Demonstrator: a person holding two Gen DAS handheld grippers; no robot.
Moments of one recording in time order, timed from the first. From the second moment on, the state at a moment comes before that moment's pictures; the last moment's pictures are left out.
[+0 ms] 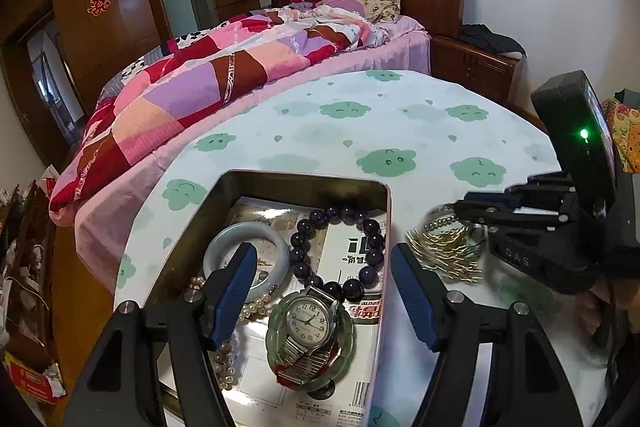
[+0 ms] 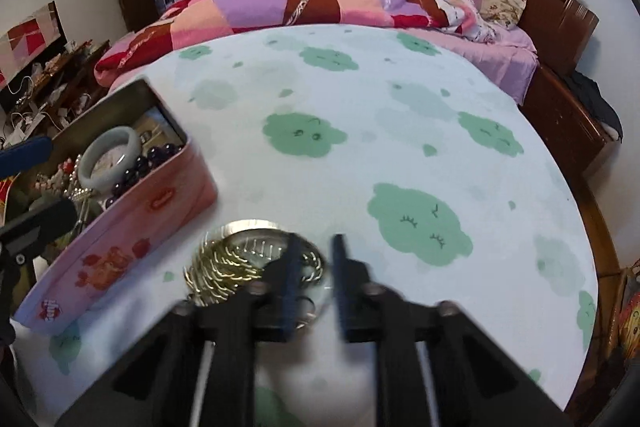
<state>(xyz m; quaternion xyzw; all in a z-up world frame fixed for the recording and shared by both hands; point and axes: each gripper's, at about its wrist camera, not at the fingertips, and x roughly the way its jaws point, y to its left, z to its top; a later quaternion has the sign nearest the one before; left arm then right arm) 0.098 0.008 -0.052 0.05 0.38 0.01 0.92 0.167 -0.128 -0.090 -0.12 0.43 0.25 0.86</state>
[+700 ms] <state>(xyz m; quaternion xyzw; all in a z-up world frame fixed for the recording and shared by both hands) 0.104 -0.007 -0.048 0.06 0.38 0.01 0.92 0.160 -0.163 -0.076 -0.03 0.41 0.25 0.88</state>
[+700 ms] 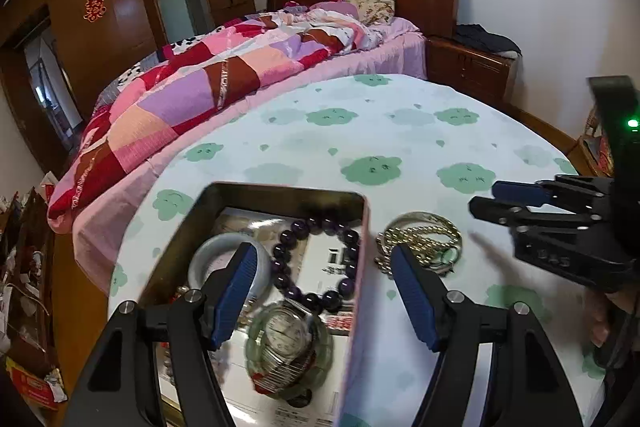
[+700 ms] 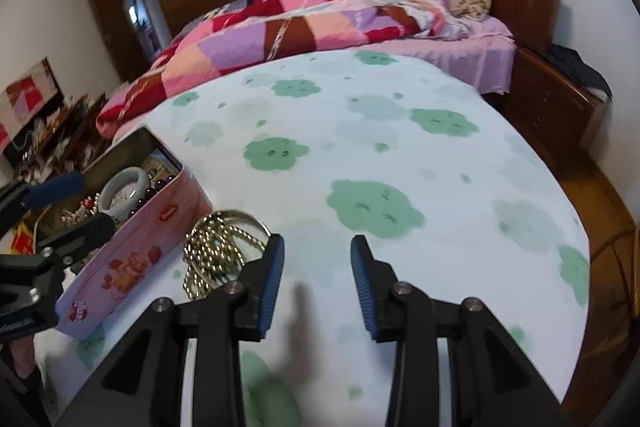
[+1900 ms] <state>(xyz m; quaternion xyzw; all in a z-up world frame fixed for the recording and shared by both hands) 0.109 0.004 -0.050 0.05 0.38 0.03 0.92 0.157 -0.140 -0.084 -0.07 0.42 0.28 0.86</state>
